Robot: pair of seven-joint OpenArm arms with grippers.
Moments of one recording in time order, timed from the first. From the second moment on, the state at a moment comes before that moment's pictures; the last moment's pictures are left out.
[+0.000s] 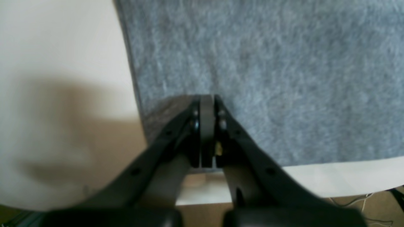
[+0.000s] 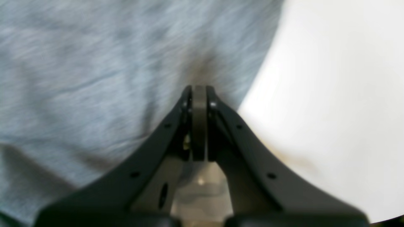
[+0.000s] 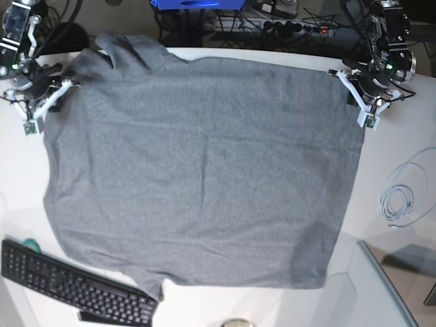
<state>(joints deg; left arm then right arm) 19.4 -17.8 -19.6 80.6 -1.2 -27.0 32.2 -15.8 6.0 27.9 81.8 0.3 30.2 -35.6</state>
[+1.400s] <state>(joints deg) 19.9 -14.1 -40.8 68.3 -22.2 -41.0 29.3 -28.9 -1.2 32.2 100.3 15.8 39.1 -35.9</state>
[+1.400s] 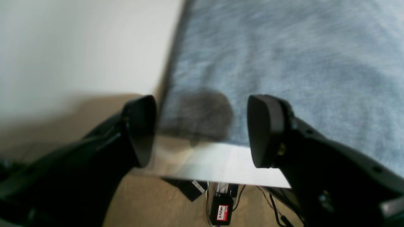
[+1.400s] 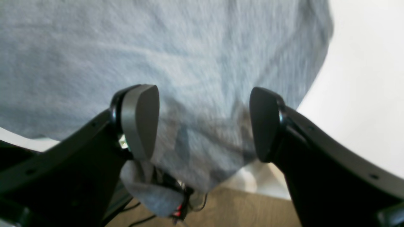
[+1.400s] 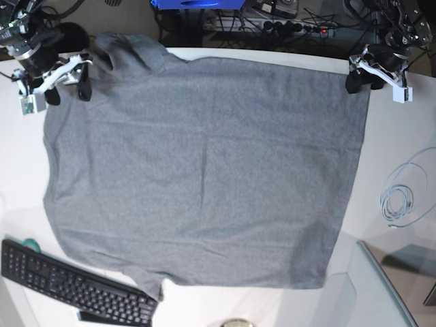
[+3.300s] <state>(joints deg) 22.2 -13.6 -39.6 73.6 -16.4 -41.0 30.8 -25.6 -4.7 42.7 85.6 17.3 40.1 -45.1</state>
